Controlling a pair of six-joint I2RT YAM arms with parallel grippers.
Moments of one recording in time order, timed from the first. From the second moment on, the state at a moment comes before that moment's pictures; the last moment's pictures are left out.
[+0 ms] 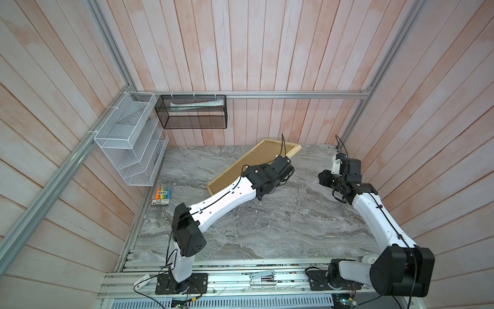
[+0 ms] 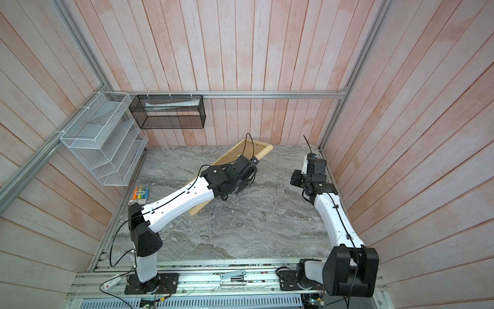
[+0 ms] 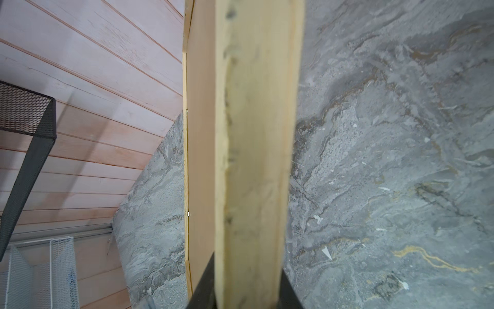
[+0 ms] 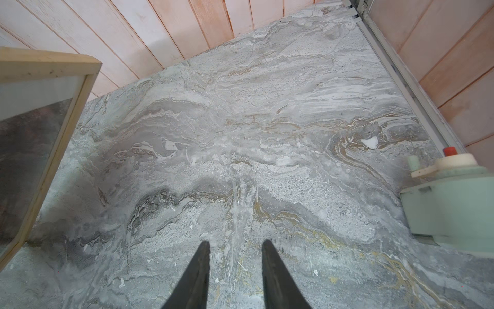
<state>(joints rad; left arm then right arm) -0.94 1.93 2.03 -1.01 -0.54 0.11 -0.01 1.28 1.02 -0.45 -0.12 0.30</state>
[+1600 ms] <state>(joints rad) -0.24 1.58 1.34 -0.21 0.62 -0.71 -0.01 1.29 1.00 -0.44 -0.16 0.30</state>
